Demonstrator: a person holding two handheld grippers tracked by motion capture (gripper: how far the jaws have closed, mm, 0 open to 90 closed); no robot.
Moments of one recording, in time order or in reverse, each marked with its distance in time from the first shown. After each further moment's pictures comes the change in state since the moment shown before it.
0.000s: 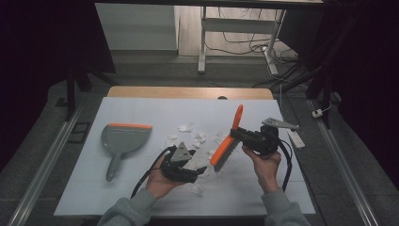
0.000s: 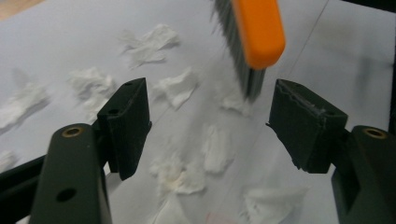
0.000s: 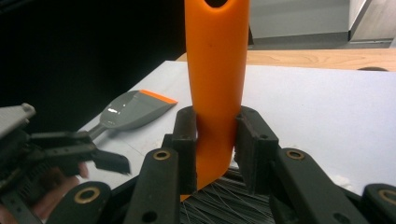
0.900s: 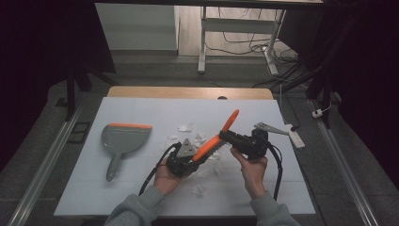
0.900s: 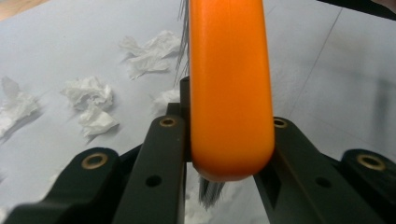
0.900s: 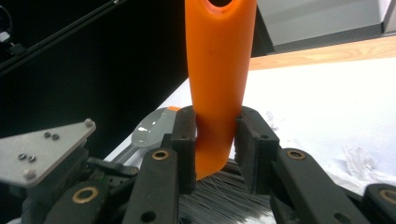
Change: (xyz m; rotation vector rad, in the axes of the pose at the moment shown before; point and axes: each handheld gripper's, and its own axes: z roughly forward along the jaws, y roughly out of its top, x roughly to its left) left arm 0.011 0.003 0.012 -0.009 0.010 -0.029; right arm 0.018 -0.016 0.020 -0.066 0.088 0.119
